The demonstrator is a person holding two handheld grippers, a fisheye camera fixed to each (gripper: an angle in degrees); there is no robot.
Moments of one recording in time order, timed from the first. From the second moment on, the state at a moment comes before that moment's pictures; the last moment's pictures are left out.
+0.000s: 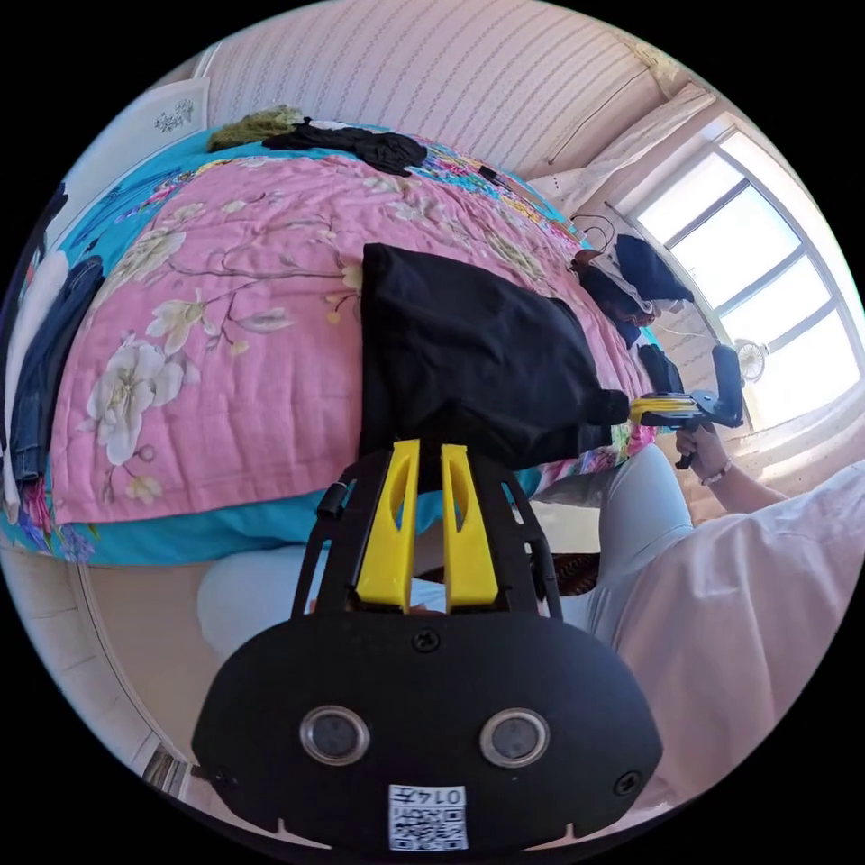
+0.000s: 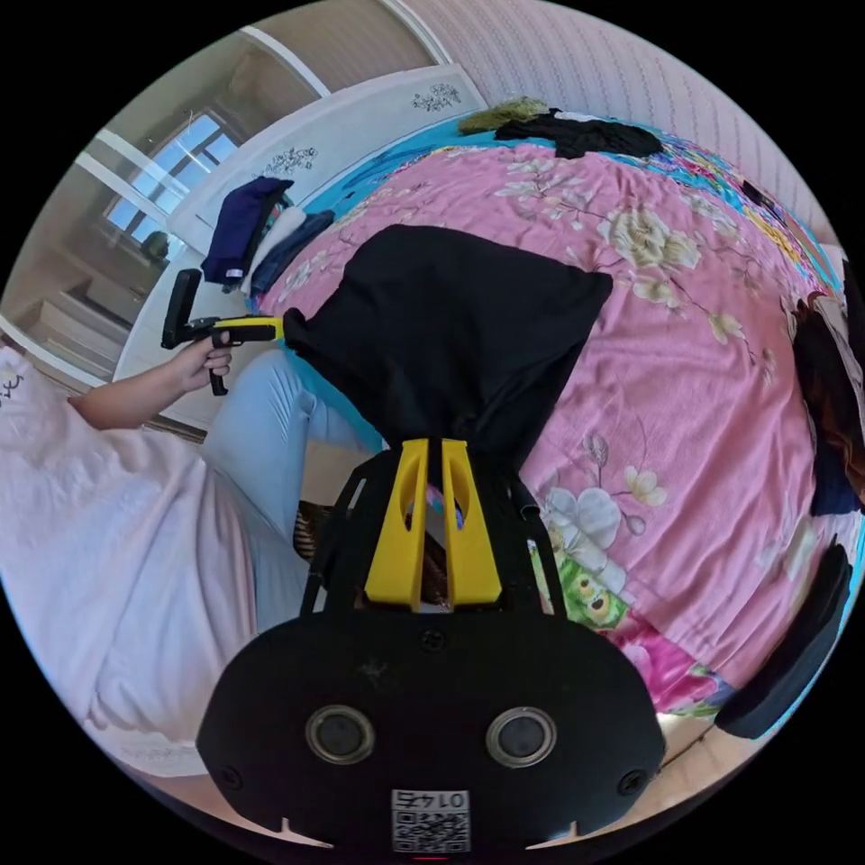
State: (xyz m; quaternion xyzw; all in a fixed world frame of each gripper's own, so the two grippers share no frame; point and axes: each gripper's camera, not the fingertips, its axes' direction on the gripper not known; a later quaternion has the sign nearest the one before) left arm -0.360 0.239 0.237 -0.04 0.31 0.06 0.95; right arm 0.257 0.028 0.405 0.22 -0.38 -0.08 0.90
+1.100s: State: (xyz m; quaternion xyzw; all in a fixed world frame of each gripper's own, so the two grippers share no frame) left arm -0.099 0.304 0.216 0.03 0.22 0.37 0.90; right arm 0.124 -0.277 0.333 0.10 -0.22 -0.18 0.95
